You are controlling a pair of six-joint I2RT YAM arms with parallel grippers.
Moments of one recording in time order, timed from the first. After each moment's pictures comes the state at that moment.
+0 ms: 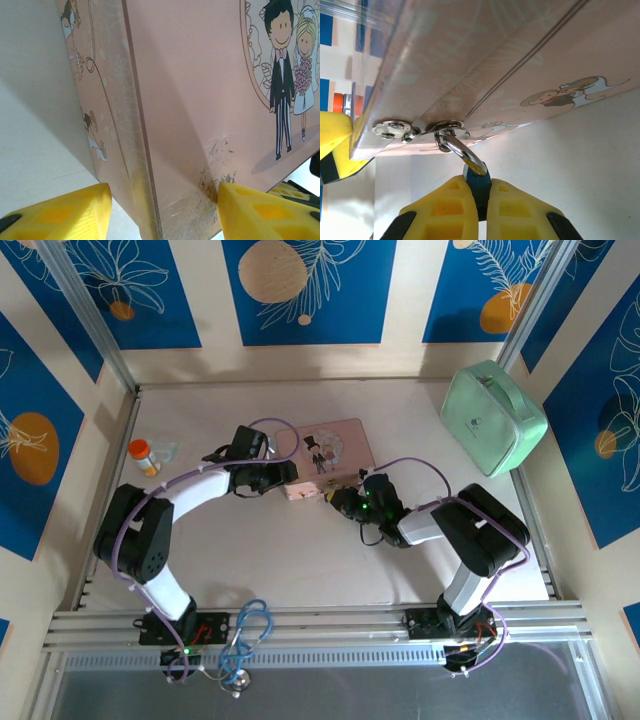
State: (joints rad) left arm -0.44 1.67 1.03 -0.29 0.32 -0.68; right arm 0.59 1.69 0.50 0.66 -0.24 1.06
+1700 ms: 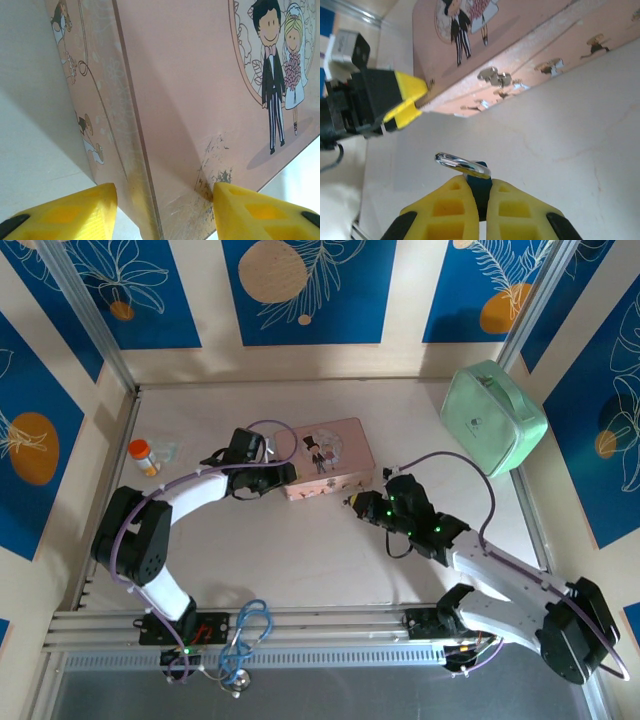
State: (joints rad) left arm -0.42 1.65 0.99 -0.23 0.35 -0.68; right arm 0.67 0.98 0.58 -0.22 -0.06 0.94
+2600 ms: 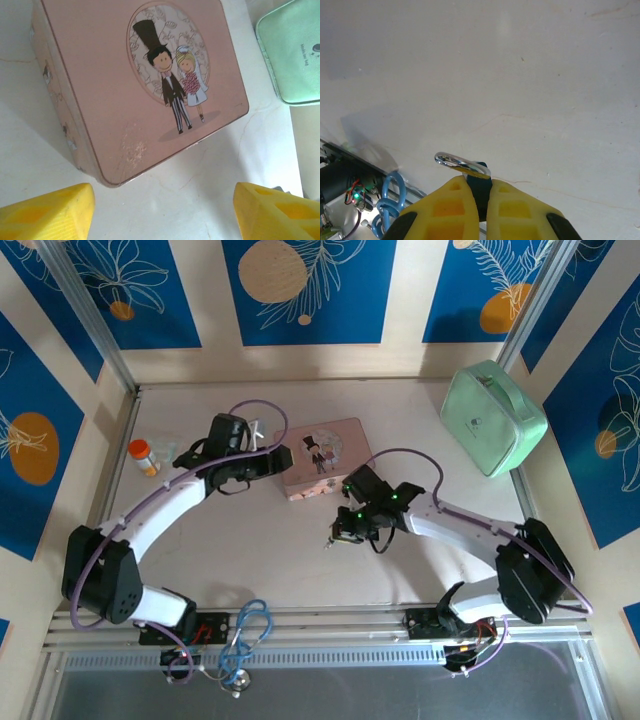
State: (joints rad) left arm -0.42 1.41 1.06 -0.42 0.33 -0.61; right arm 0.76 1.39 0.87 -0.62 -0.35 0.84
